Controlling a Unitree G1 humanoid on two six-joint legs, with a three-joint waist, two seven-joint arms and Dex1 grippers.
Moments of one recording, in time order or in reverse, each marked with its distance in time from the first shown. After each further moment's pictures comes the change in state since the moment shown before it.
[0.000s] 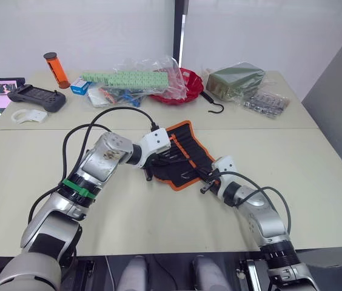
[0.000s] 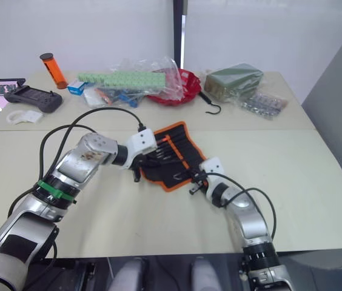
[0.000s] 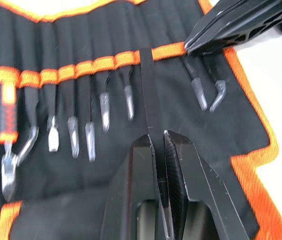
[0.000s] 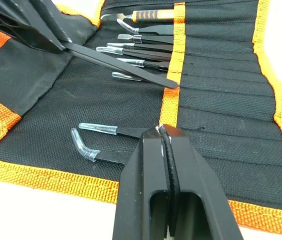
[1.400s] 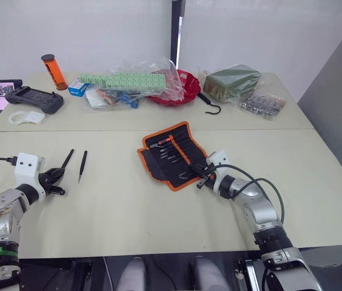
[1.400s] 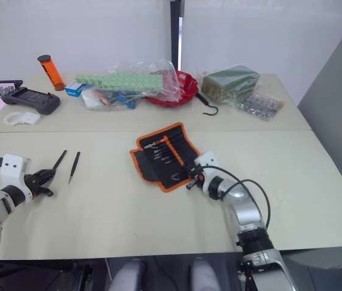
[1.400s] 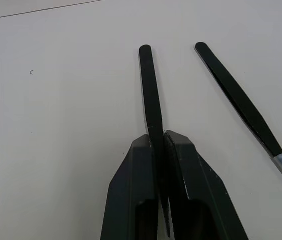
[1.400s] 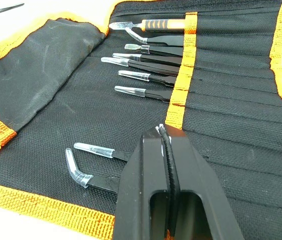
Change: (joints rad) left arm 0.655 0.205 0.817 0.171 -0.233 -0.285 0.377; right arm -0.125 0.013 0.008 0.178 -0.001 -0.060 0.091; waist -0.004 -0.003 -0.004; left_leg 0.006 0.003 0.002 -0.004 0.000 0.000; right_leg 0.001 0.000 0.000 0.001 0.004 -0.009
